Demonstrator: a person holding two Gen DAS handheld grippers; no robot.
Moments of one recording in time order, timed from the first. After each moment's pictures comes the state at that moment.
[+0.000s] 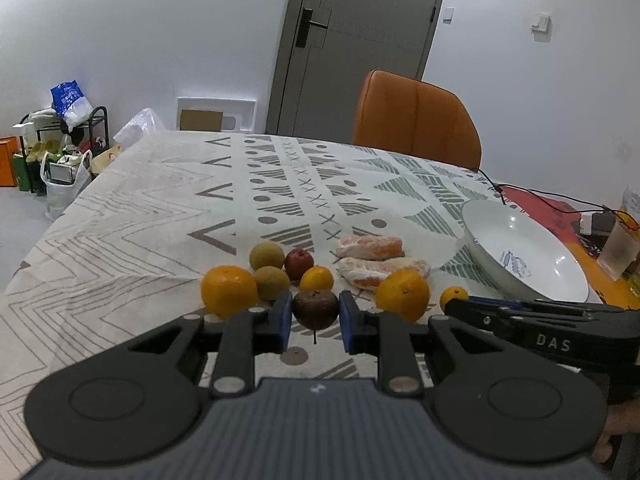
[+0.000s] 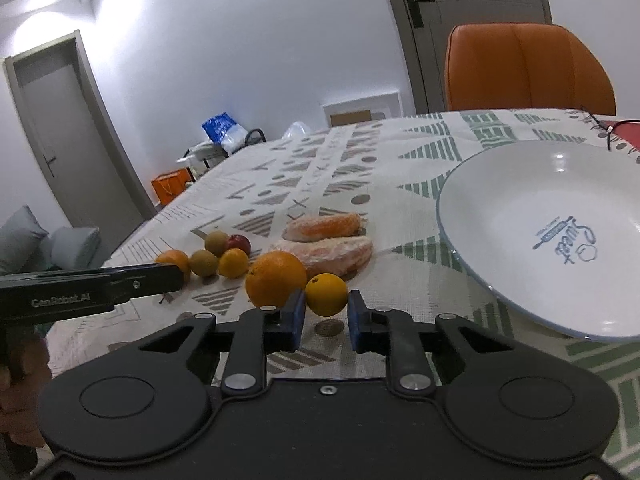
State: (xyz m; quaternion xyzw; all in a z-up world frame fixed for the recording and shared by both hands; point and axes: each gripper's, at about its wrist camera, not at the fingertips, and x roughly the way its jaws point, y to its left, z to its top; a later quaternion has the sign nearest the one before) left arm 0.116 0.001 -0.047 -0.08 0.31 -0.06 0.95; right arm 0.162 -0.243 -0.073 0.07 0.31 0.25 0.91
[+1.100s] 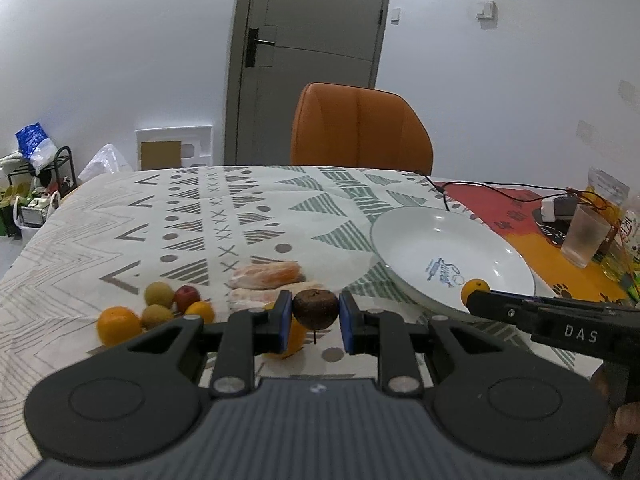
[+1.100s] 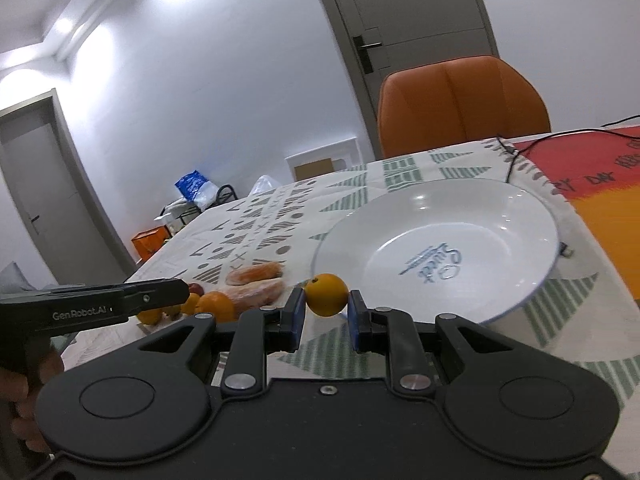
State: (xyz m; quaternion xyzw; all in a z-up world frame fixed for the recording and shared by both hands) left arm 0.119 -0.085 -0.028 -0.03 0.28 -0.10 0.95; right arm 0.136 -0.338 -0.055 0.12 0.25 0.20 0.94
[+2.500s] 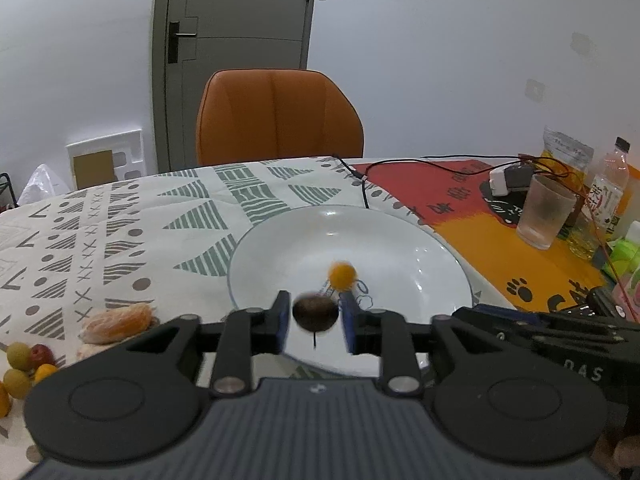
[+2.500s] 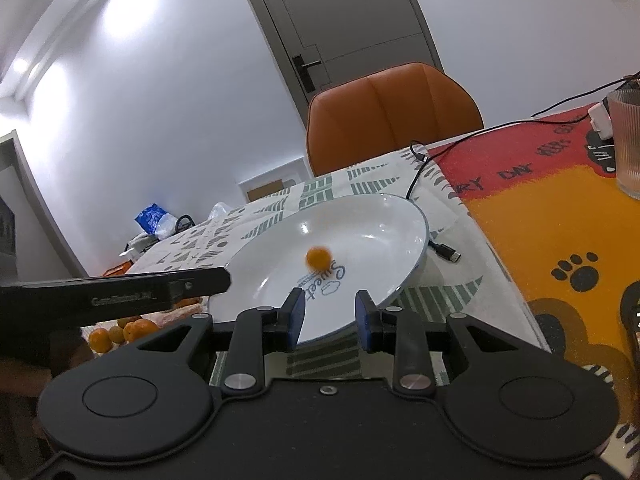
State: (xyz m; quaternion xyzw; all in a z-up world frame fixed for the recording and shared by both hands) left arm 0.172 -0.194 -0.033 0.01 0.29 -0.18 0.94; right arm 0.138 -0.414 -0.065 0.17 0.24 0.14 0.95
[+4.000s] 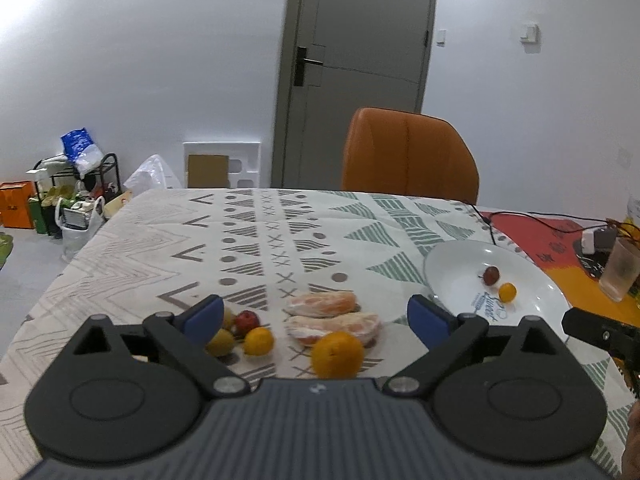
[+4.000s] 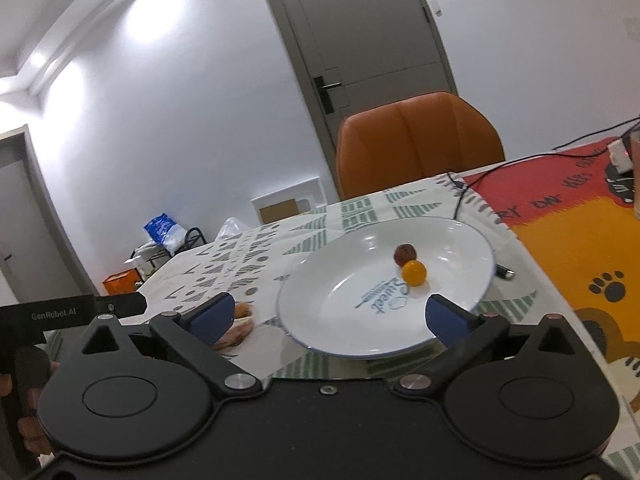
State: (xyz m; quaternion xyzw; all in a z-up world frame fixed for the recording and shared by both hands) left arm 0.118 -0.060 -0.011 -0.04 0.25 -0.02 0.97; right arm 0.117 -0.356 -0.044 0.14 0.20 0.14 0.96
